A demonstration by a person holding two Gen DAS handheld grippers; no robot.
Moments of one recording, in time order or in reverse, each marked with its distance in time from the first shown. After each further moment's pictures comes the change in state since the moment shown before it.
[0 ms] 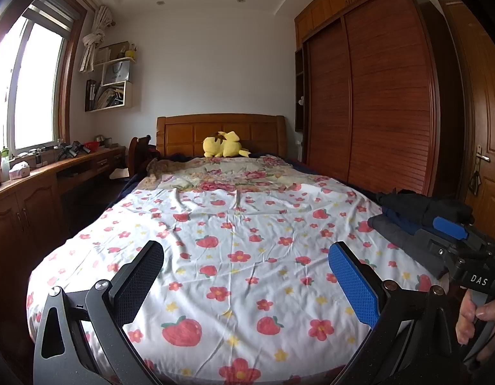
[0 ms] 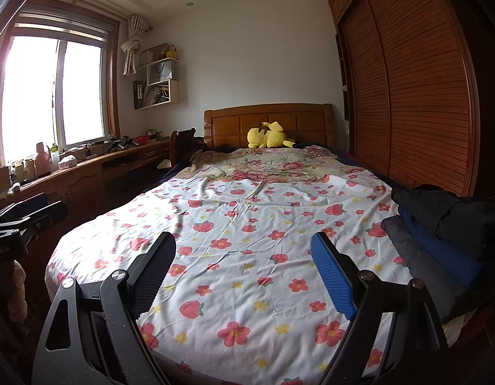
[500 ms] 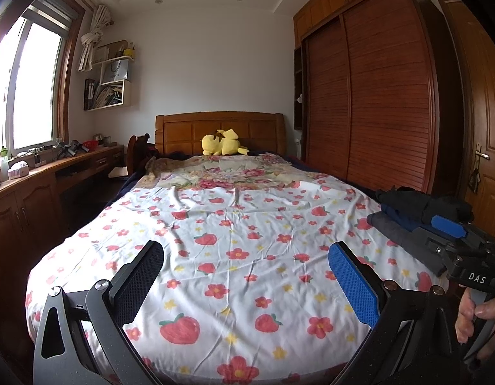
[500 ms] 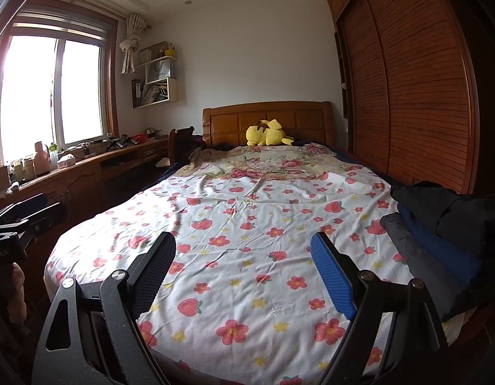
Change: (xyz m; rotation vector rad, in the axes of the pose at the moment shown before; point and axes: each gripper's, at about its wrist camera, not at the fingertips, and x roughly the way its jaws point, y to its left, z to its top) left arm -0.001 0.001 0.000 0.000 0.008 -0.007; right arm 0.003 -0.003 -0.005 0.006 0.006 -0.006
